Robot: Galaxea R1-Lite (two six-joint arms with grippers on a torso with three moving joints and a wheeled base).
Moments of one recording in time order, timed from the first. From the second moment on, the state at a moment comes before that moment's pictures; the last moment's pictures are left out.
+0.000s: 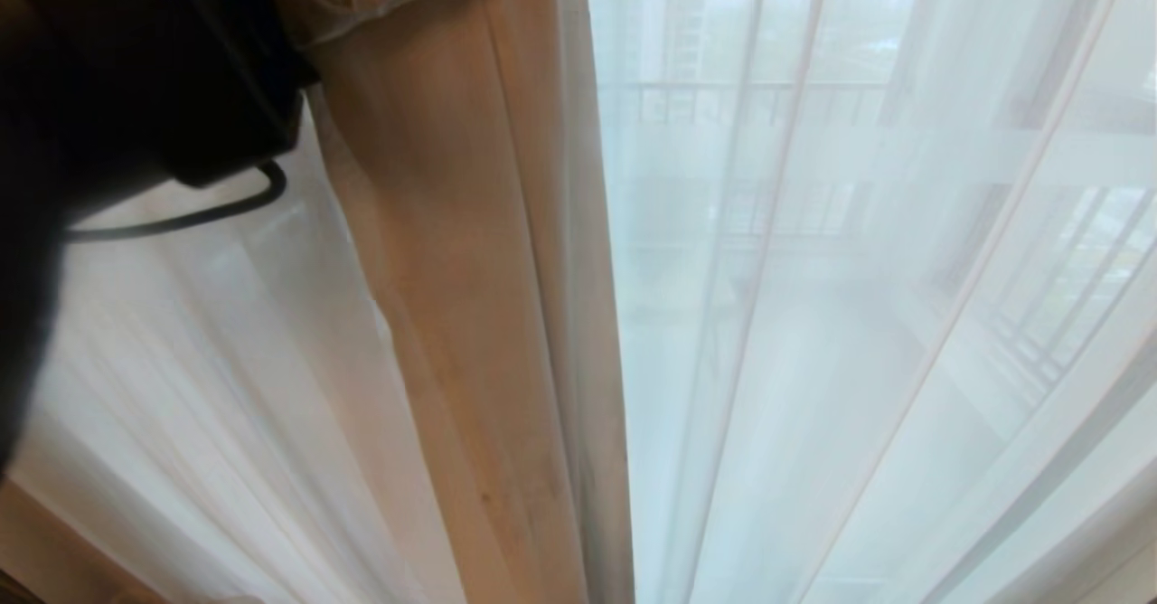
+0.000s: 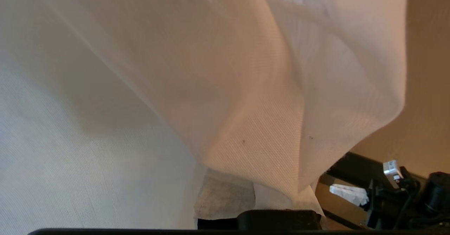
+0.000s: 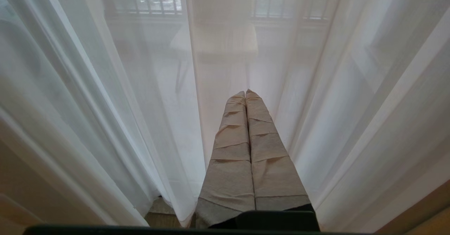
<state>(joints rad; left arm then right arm) -0.95 1.27 -1.06 -0.51 -0.11 -0.09 0.01 0.00 -0.01 0.02 0.00 0.00</state>
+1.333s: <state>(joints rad) -1.00 1.72 -1.43 -0.53 -0.12 -0.09 0.01 0.00 -0.01 0.02 0.00 0.00</state>
